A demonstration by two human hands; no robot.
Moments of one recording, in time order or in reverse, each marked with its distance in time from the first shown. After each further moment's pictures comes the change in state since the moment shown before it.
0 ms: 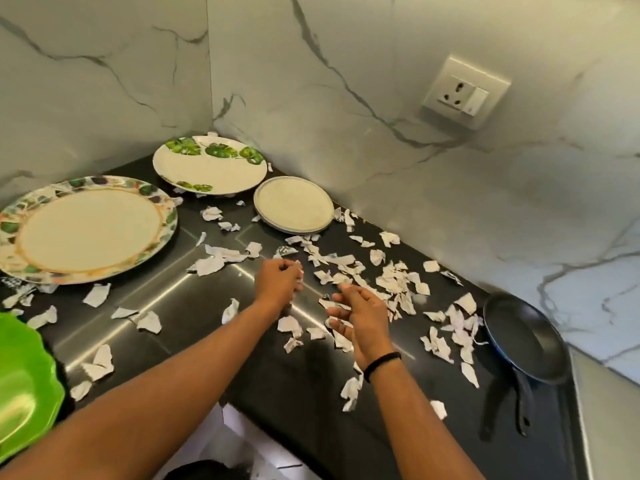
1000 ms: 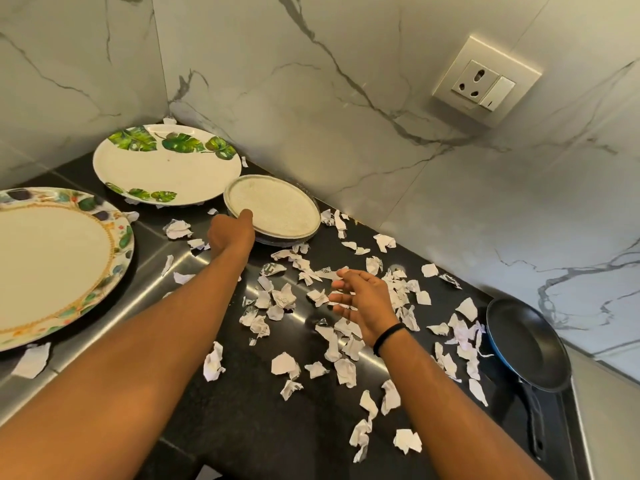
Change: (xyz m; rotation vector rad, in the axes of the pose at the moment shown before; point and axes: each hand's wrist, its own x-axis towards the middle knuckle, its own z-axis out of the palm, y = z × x) left_hand 0.160 0.063 -0.022 0.066 0.335 -0.150; right_hand 0.091 -0.043 0.023 -0.114 0.043 0.076
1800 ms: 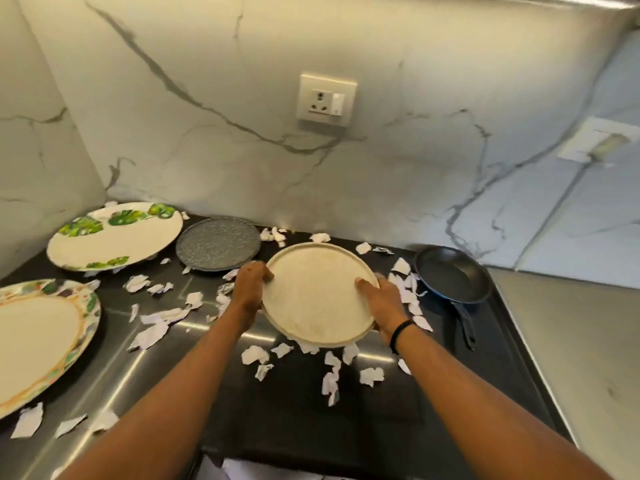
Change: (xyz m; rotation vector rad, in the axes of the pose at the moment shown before) left_hand -0.201 -0.017 -0.013 -0.019 -0.653 0.356; right_hand -0.088 0.032 -0.130 -0.058 0.314 -0.172
